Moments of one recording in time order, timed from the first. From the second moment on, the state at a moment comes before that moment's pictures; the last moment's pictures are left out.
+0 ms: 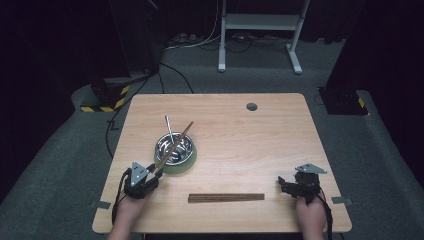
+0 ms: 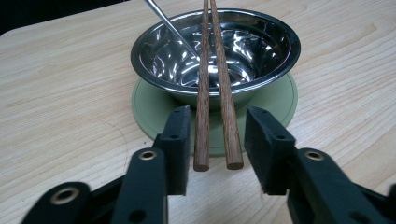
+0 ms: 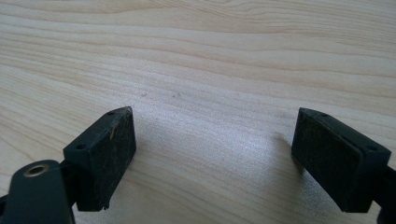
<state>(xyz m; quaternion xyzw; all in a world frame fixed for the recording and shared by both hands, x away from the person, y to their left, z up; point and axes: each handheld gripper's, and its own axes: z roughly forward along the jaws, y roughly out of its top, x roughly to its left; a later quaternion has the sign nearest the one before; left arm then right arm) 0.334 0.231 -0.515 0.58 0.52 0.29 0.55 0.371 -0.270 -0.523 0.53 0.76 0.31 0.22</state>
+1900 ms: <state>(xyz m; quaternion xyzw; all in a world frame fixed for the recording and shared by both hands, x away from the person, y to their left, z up) 0.320 0.221 -0.515 0.62 0.49 0.25 0.56 0.371 -0.270 -0.523 0.52 0.76 0.31 0.22</state>
